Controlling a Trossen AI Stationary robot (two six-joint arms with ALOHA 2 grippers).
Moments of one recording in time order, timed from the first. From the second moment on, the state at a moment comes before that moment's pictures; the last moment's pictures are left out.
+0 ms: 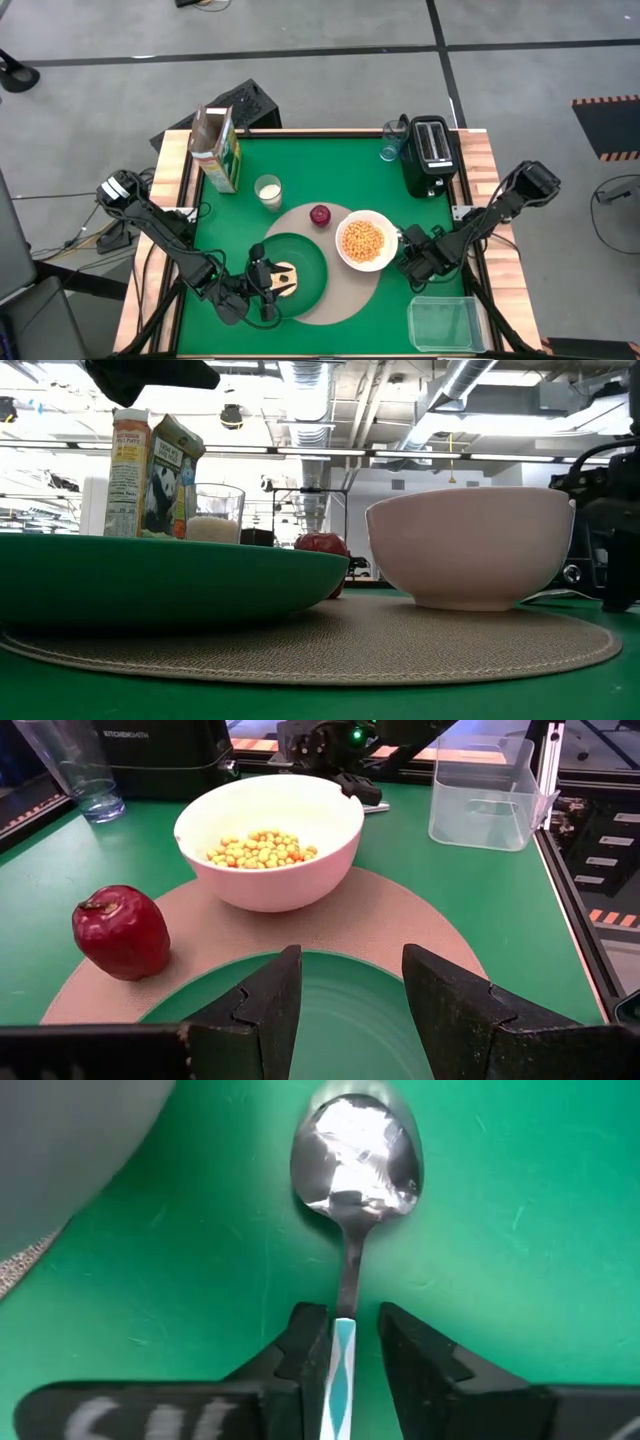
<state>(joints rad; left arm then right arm) -0.74 1.52 0.90 -0.04 -0.87 -0.55 0.61 1.44 0.61 -0.73 0.36 1.56</state>
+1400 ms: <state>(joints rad) -0.73 1.52 0.90 -0.03 -0.86 -0.54 0.86 1.03 0.75 -0.79 0.83 1.55</state>
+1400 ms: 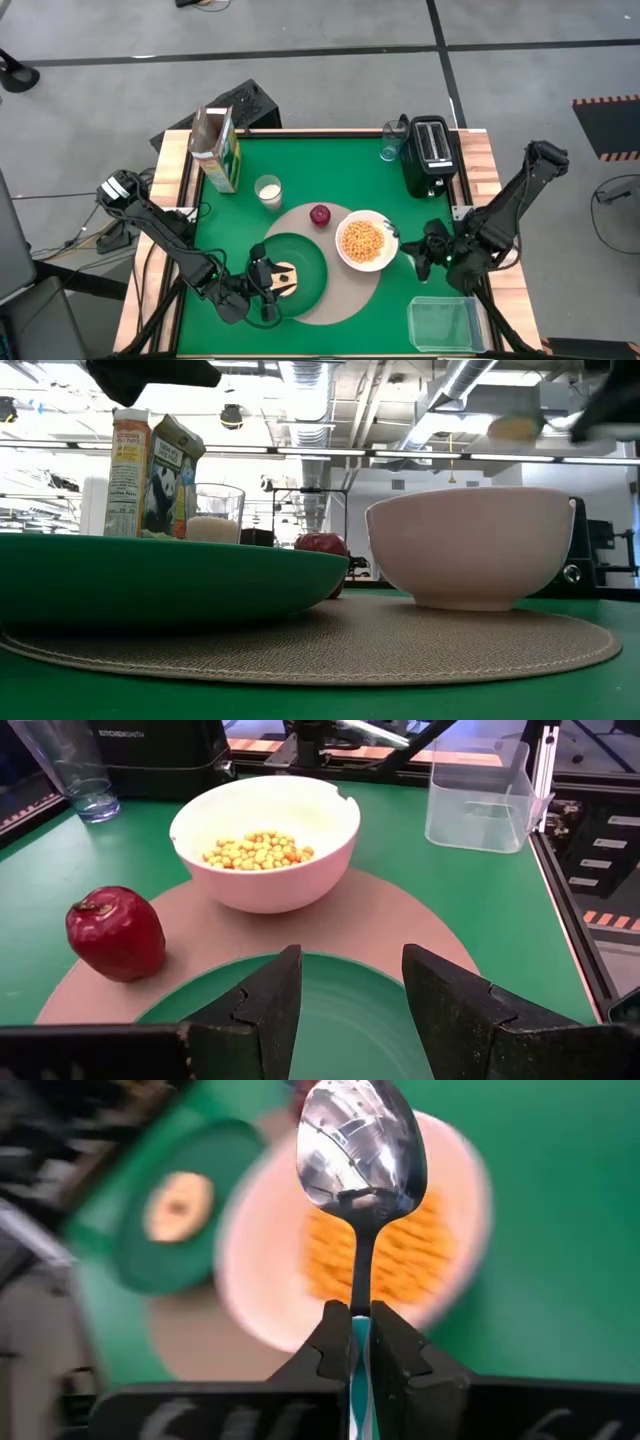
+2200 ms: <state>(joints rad) -0.62 1.62 0.90 0.55 -0.51 -0.32 0.54 1.48 0.75 0.88 0.22 0.29</state>
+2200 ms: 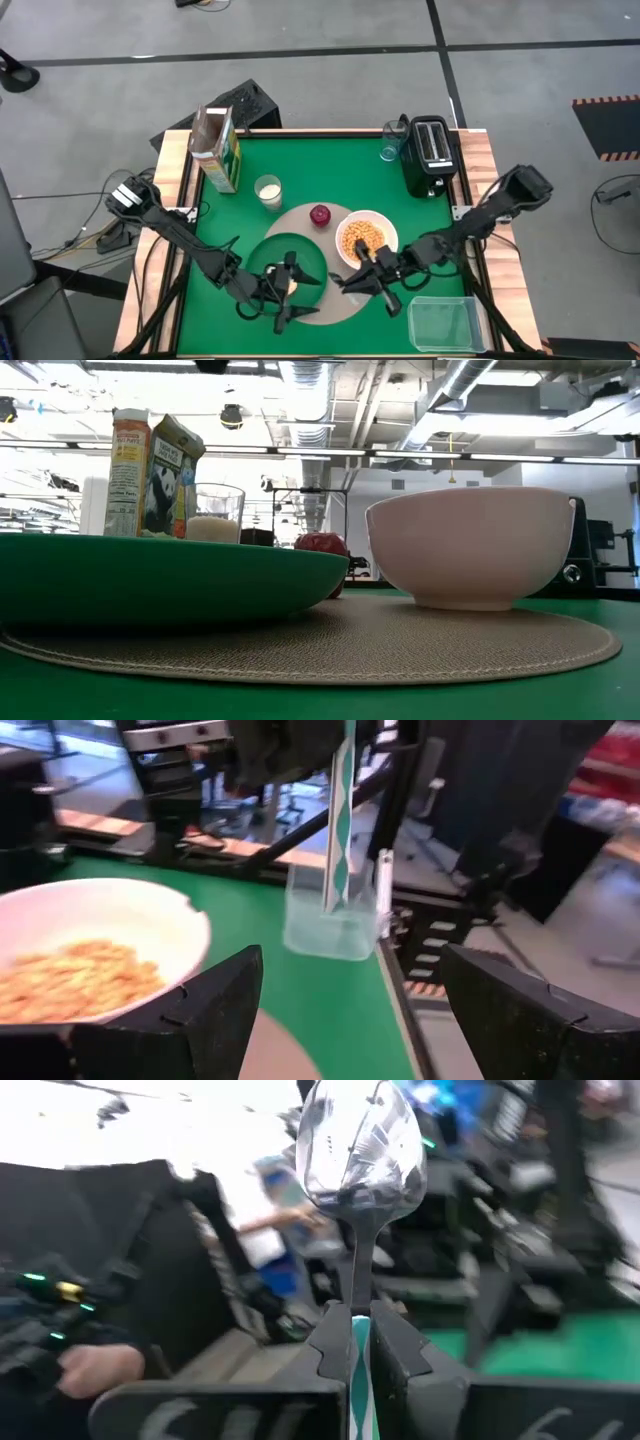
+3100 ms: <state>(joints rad) -0.50 1.75 0.90 0.88 -0.24 -0.27 0.37 1.76 0.87 1.21 -0.14 0.29</state>
